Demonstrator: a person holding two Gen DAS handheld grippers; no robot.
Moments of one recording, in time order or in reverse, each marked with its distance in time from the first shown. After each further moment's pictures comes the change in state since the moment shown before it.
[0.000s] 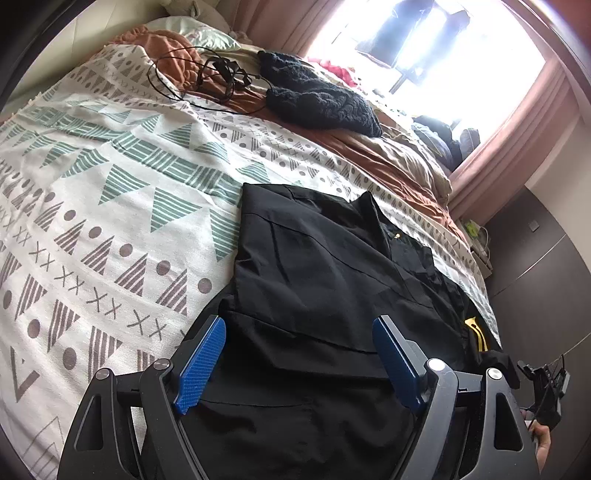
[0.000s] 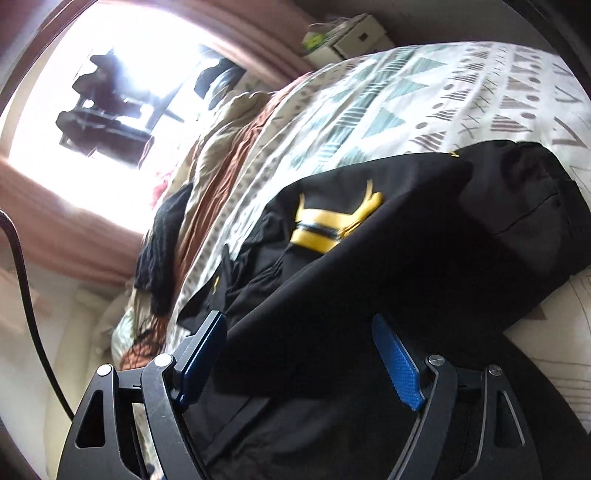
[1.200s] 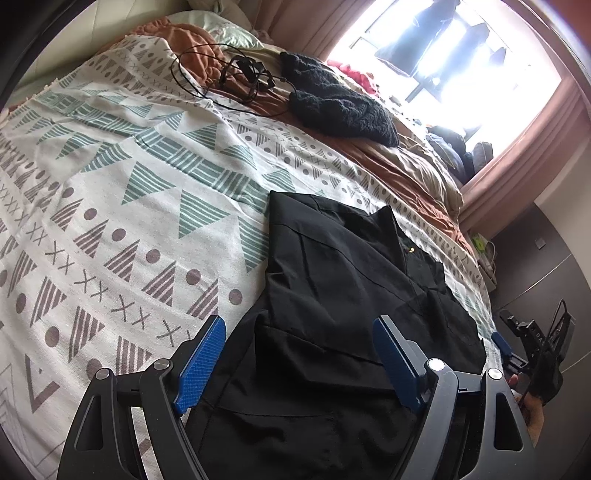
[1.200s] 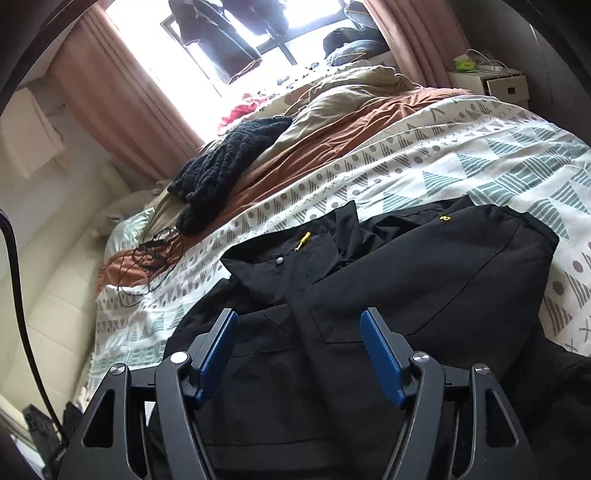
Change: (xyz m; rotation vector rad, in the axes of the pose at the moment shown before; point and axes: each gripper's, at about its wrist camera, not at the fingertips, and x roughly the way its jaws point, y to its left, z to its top) left arm -0.006 0.027 0.014 -0.054 0.000 0.016; right arm 0.073 0.149 -0.053 -0.503 0.086 0.096
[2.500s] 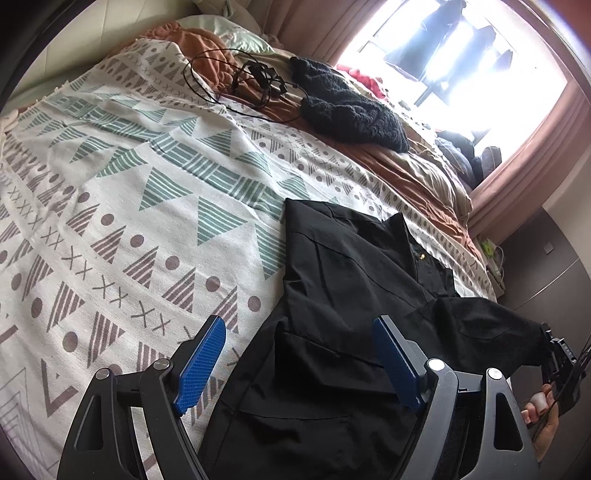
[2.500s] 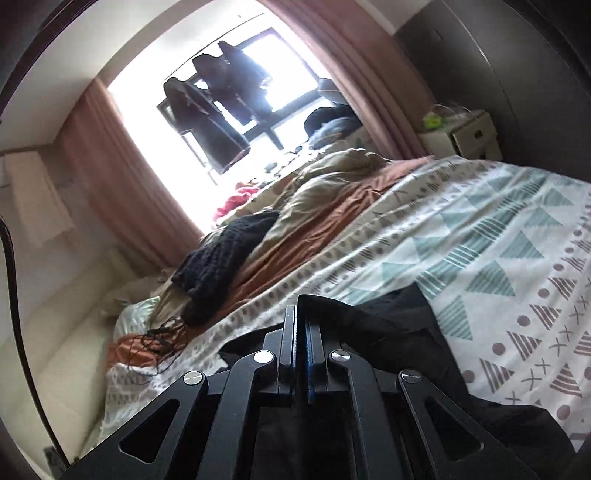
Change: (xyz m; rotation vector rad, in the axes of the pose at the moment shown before) left arm -0.007 0.012 0.006 -0.022 -0.021 0.034; right arm -0.066 0.010 0.027 -0.029 -0.318 0.052
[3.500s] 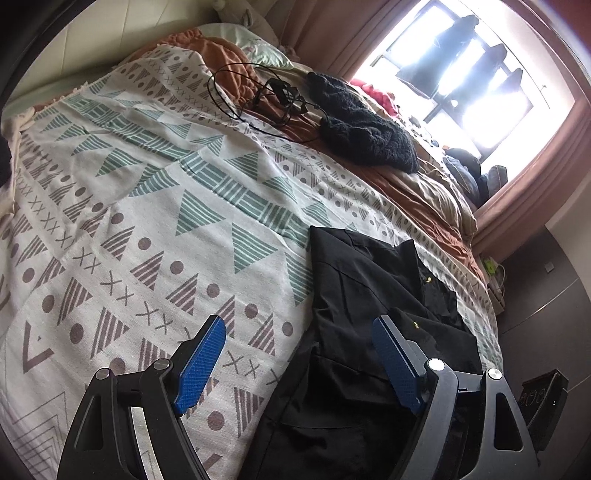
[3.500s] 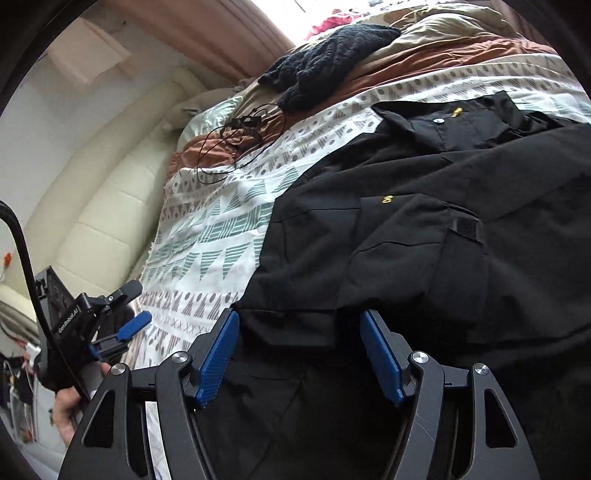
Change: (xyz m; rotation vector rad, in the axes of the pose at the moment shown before) left arm -0.026 0.026 0.023 -0.026 -0.028 0.007; right arm 0.043 0.118 -0.186 -0.087 0.646 0.212
